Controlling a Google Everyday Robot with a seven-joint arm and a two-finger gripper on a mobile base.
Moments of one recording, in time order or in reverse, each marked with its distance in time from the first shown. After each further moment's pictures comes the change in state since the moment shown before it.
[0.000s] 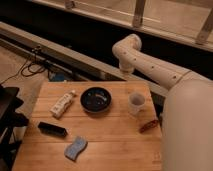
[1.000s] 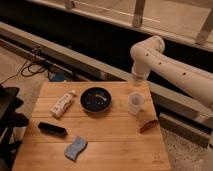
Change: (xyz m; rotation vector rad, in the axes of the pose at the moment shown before) arm 0.019 0.066 -0.061 -0.068 -0.147 -0.127
